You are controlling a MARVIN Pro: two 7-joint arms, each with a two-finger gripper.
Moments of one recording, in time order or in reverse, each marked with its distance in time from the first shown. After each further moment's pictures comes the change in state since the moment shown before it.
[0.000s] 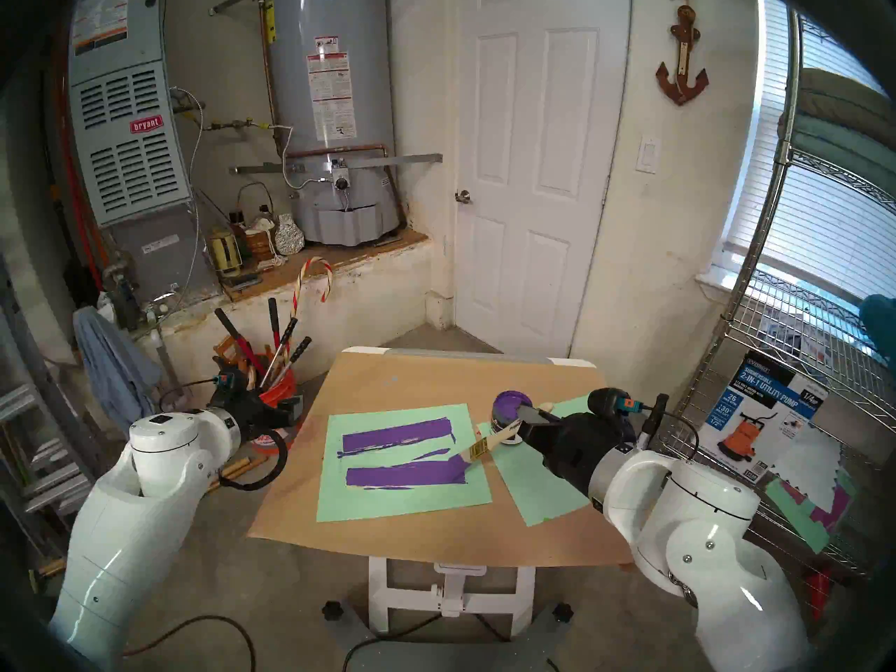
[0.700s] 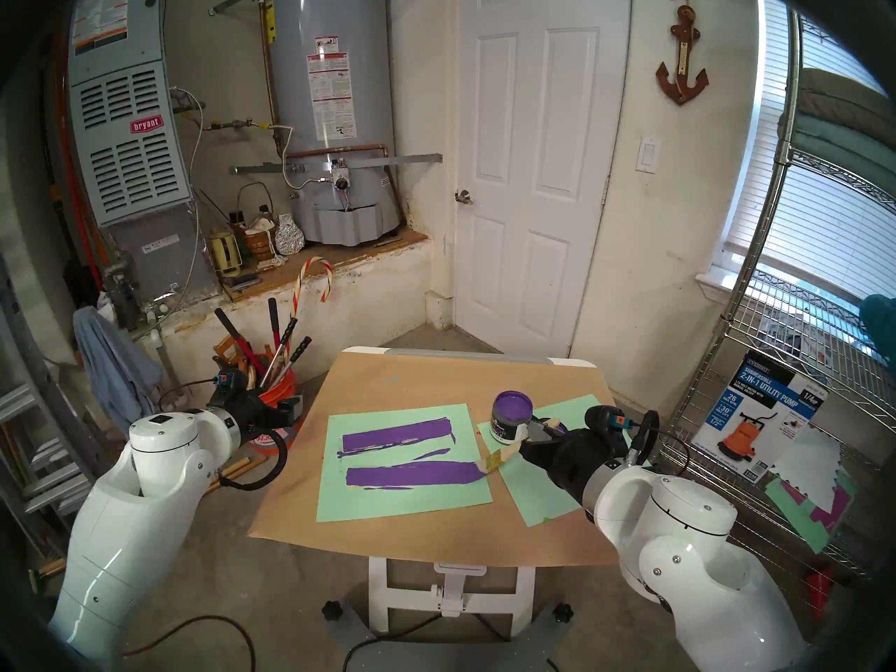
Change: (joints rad) left arm 0.000 0.000 0.000 0.000 0.000 0.000 0.000; right arm -0.008 0.052 -0.044 0.086 -0.156 -0.053 -0.005
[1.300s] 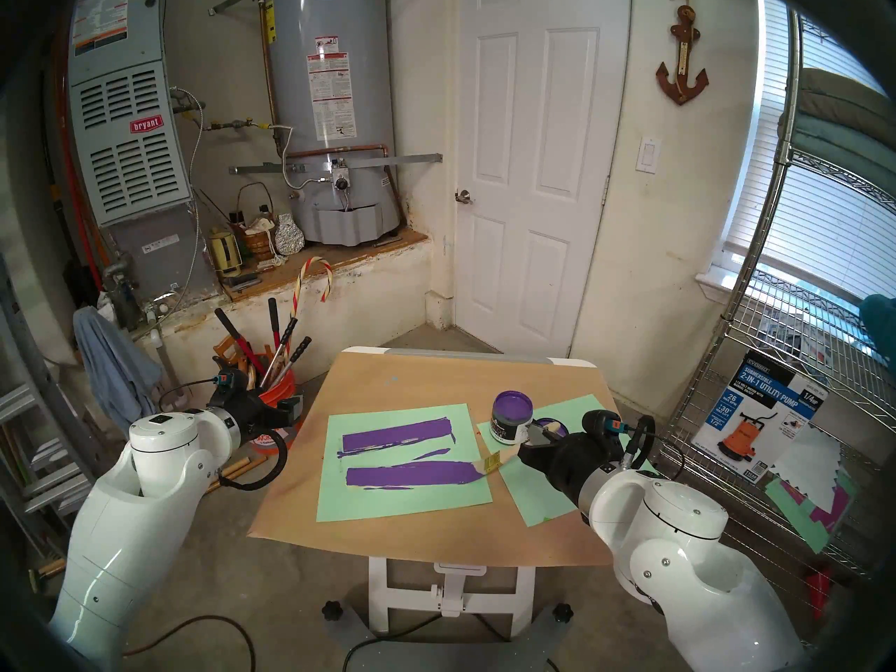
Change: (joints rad) left arm 0.000 0.000 0.000 0.000 0.000 0.000 0.000; right arm 0.003 0.005 -0.018 0.033 -0.036 -0.023 -0.005
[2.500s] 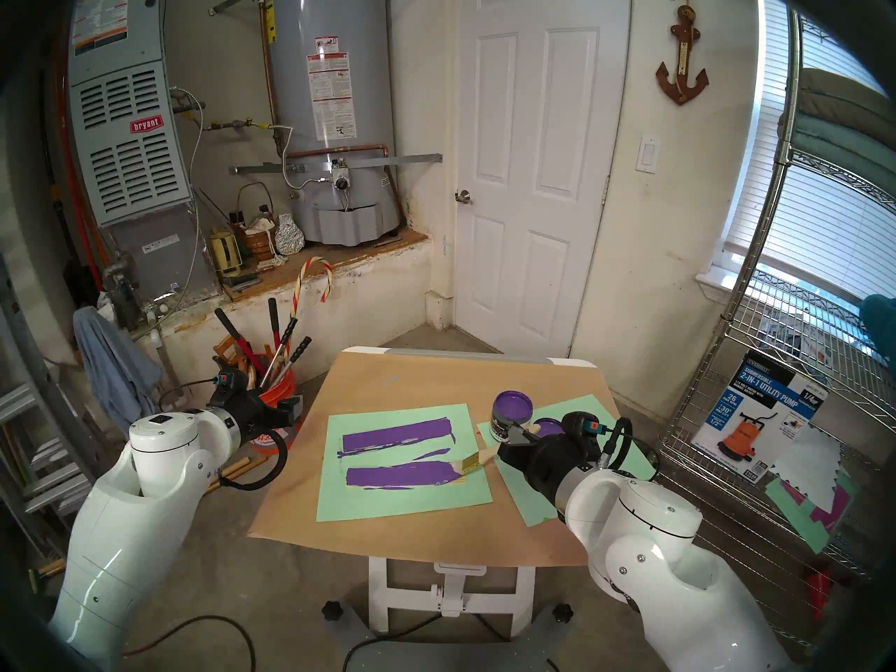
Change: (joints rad) left arm 0.000 0.000 0.000 0.000 0.000 0.000 0.000; right arm 0.053 -0.057 -0.070 0.051 0.019 -0.013 -0.022
